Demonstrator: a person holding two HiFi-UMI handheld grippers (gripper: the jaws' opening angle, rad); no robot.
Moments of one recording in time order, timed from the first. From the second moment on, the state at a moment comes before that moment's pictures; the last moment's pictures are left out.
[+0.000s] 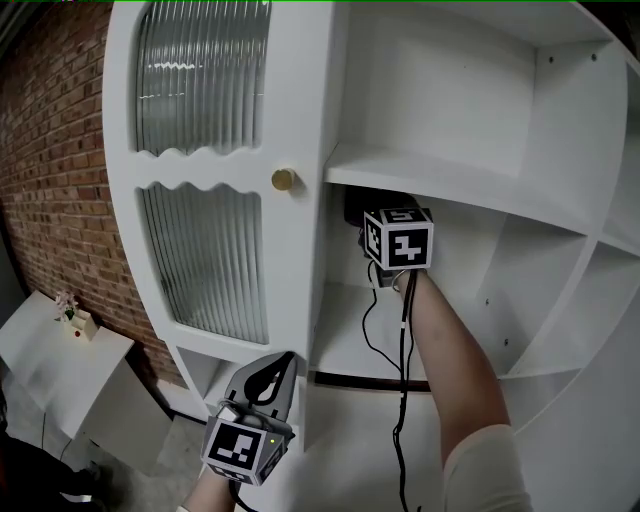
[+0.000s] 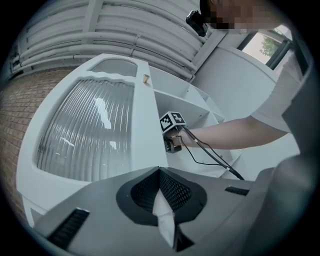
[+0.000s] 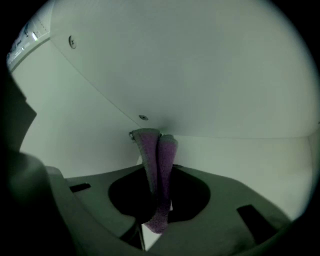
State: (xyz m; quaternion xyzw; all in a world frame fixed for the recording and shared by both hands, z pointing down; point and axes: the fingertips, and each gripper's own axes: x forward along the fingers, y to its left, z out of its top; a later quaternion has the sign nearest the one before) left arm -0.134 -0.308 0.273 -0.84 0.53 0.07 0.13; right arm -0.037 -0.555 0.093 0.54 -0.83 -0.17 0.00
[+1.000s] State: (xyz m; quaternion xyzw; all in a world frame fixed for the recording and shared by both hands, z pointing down) left arm -0.011 -0.305 0.293 -0.85 0.50 0.05 0.12; right arm 0.203 -0.542 0.080 0.71 -0.68 -0.16 0.02
